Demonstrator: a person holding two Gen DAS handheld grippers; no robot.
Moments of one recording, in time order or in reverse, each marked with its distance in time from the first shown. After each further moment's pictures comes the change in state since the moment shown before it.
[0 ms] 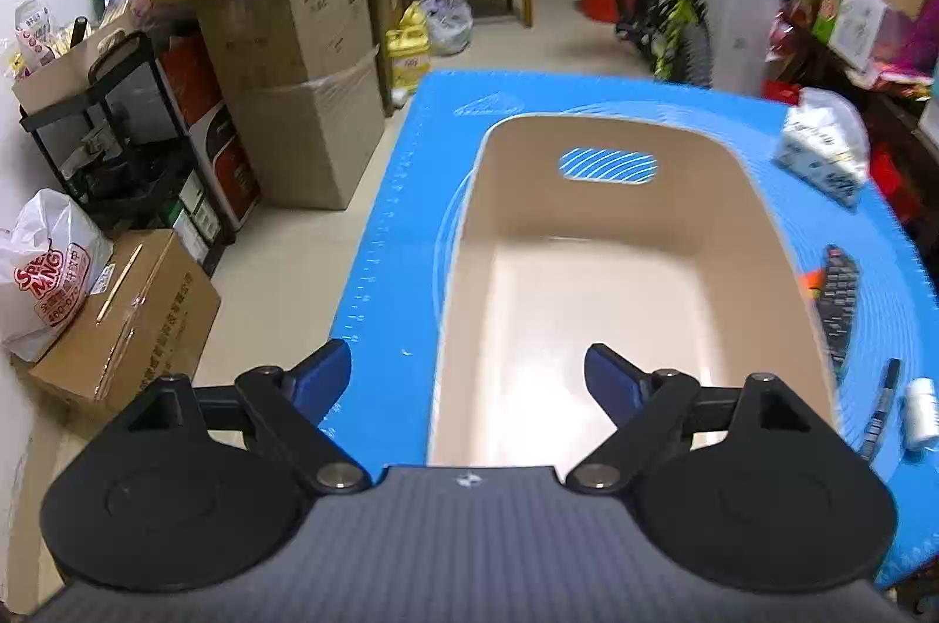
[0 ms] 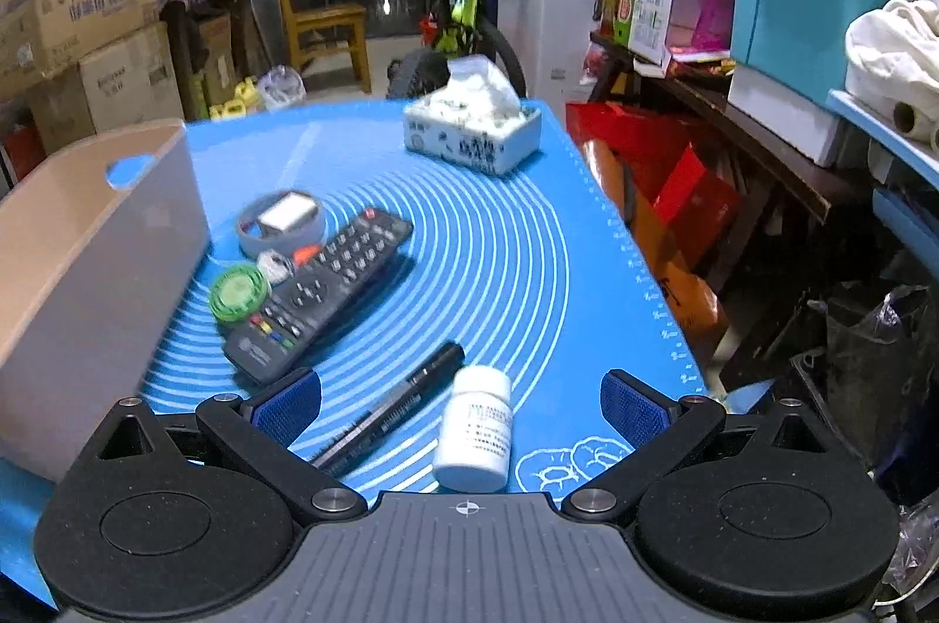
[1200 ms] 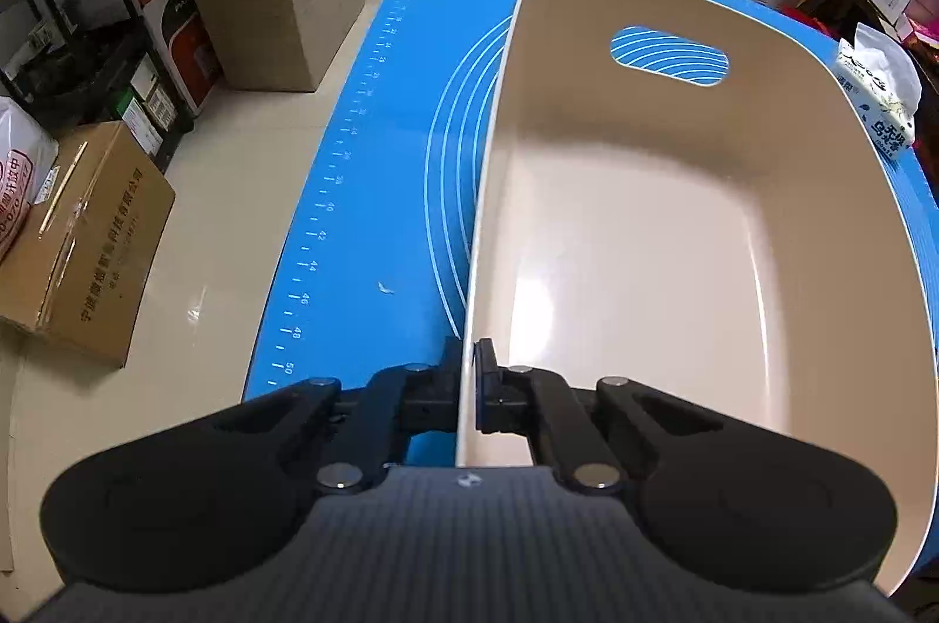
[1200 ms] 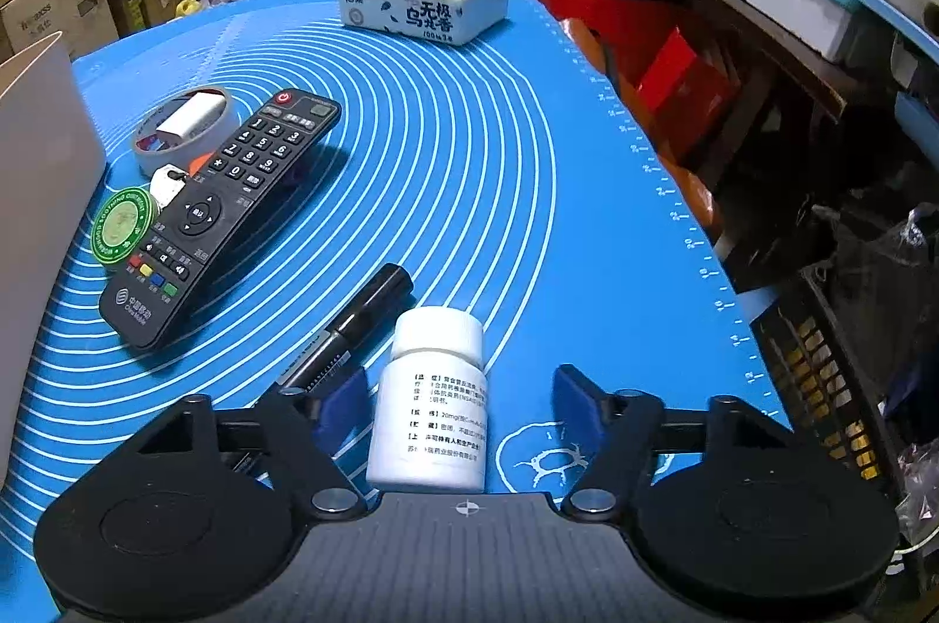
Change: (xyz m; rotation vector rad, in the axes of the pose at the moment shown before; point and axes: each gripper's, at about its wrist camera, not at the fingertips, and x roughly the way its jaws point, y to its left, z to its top) left arm 0.076 0.024 0.005 -0.053 0.246 -0.088; right arm 0.083 -0.011 0.001 0.068 0.209 -0.056
